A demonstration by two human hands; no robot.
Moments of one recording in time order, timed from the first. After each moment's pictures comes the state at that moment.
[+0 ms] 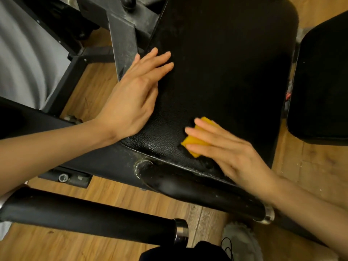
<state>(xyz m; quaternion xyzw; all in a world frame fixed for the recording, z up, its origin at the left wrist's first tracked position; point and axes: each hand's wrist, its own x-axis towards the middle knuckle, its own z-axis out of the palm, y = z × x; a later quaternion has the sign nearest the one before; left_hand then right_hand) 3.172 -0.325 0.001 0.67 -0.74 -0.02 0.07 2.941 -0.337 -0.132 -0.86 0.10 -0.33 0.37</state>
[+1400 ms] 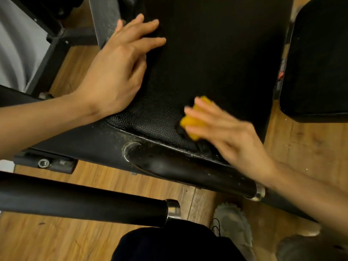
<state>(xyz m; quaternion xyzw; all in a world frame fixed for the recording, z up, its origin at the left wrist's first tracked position) 3.173 -0.328 -0.001 0.67 -0.74 -0.01 0.06 2.932 -0.329 -0.140 -0.83 0.14 -0.33 0.42</state>
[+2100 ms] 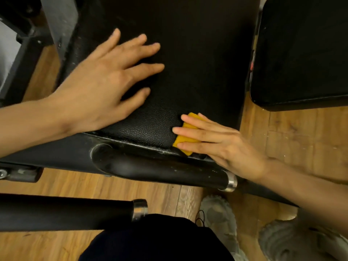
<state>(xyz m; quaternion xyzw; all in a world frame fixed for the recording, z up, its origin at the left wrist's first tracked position) 3.147 -0.326 -0.014 0.53 -0.84 0.03 -0.11 2.896 -0.332 -0.171 -0.89 0.08 -0.27 0.35</state>
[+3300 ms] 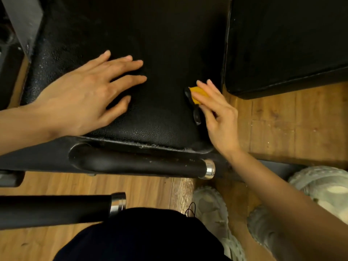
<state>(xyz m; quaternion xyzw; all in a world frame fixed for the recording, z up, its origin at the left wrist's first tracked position) 3.136 -0.325 -0.028 0.49 -0.86 0.01 -0.15 2.889 -0.337 -0.201 -0.68 0.42 -0.42 0.42</state>
